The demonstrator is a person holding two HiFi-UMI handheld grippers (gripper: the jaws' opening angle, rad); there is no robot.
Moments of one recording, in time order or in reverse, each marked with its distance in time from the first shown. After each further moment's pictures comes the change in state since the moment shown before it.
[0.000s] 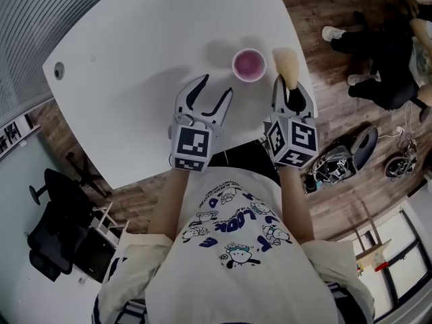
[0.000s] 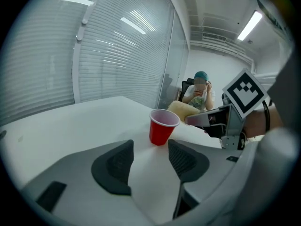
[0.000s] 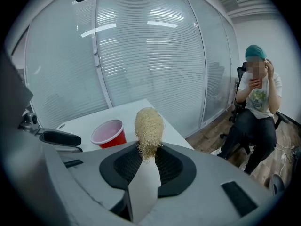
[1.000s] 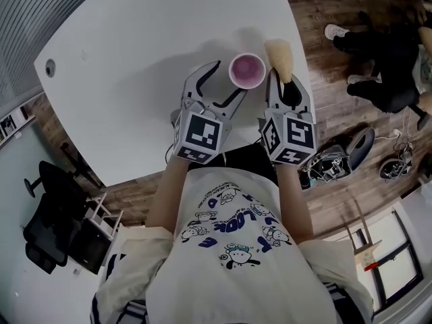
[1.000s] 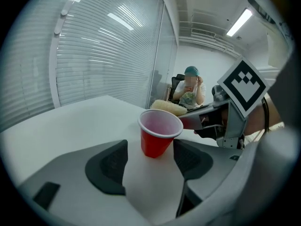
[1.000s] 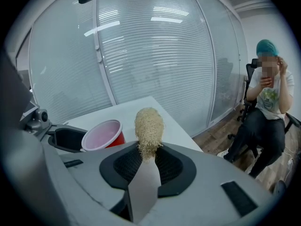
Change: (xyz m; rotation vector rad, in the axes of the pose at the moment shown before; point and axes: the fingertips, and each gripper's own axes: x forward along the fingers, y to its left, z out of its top) left arm 0.028 -0.011 0.013 0.101 0.026 -0.109; right arm 0.022 0.028 0.008 -0.032 0.028 0.079
